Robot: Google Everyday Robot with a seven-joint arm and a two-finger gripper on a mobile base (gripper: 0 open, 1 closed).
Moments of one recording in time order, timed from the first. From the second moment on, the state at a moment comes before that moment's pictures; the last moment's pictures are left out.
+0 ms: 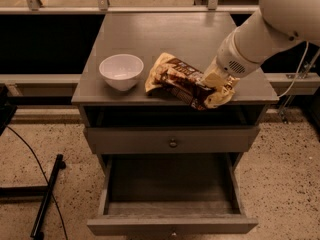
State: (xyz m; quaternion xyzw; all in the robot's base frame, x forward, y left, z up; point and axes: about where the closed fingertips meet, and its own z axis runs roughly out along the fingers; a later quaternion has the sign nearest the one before) arm 0.577 -0.129 0.896 -0.54 0.79 0.02 0.29
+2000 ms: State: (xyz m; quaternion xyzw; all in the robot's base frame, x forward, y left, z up) arm 0.585 -0.115 0.900 -0.55 0.78 0.01 0.30
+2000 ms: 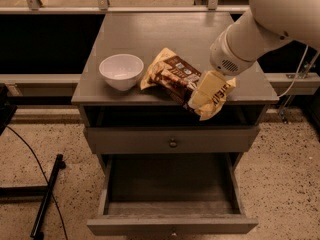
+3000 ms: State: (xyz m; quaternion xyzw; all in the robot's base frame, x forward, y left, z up) arm 0.591 -0.115 0.872 -0.56 0.78 -0.02 0.28
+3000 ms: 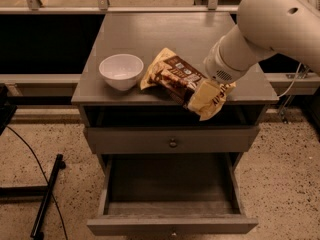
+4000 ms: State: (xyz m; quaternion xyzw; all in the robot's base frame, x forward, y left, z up) arm 0.571 -0.090 0.884 -0.58 0.76 -0.01 0.31
